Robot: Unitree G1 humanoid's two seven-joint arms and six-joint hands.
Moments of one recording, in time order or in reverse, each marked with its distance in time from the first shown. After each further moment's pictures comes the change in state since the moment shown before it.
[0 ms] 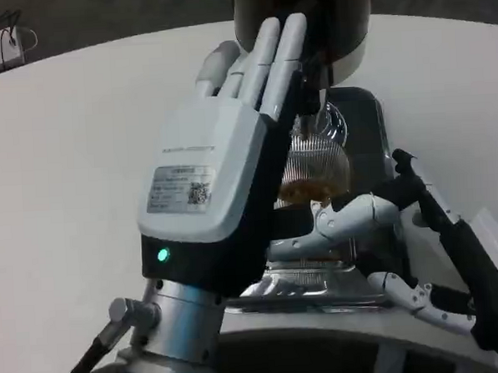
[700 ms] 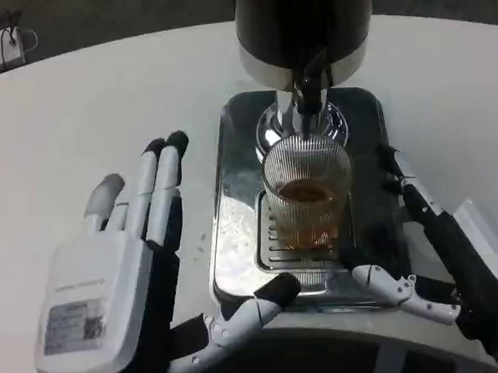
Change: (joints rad) left arm 0.479 0.053 0.125 -0.100 -0.026 -0.058 0.146; right arm -0.055 0.018 0.023 0.034 0.043 0.000 0.032
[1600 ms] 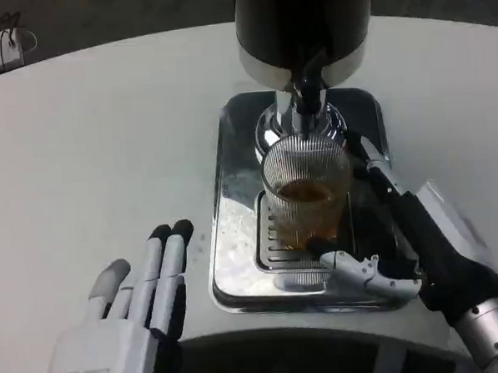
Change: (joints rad) left arm 0.239 0.030 -0.020 0.046 0.046 -0.093 0.140; right arm -0.167 0.031 0.048 0.177 0.034 -0.034 0.004
